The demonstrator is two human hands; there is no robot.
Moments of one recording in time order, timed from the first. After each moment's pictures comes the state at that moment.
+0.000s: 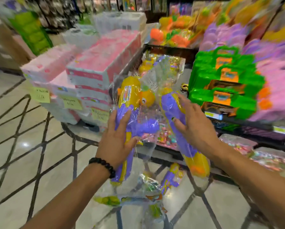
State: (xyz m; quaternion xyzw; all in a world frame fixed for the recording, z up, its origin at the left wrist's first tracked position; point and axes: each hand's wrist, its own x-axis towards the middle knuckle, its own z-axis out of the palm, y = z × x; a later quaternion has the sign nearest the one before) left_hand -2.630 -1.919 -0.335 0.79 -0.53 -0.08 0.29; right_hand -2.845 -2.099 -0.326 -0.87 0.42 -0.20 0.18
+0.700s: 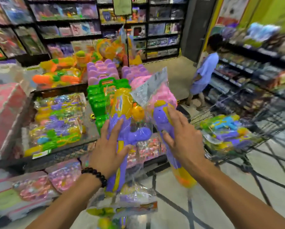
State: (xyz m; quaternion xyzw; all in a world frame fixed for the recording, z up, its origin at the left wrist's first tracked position) left_hand -2.817 -2.041 -0.263 0.54 -0.77 -0.15 0.30; right_hand -3.083 -2.016 -0.240 -0.67 0.71 -0.23 -0.04
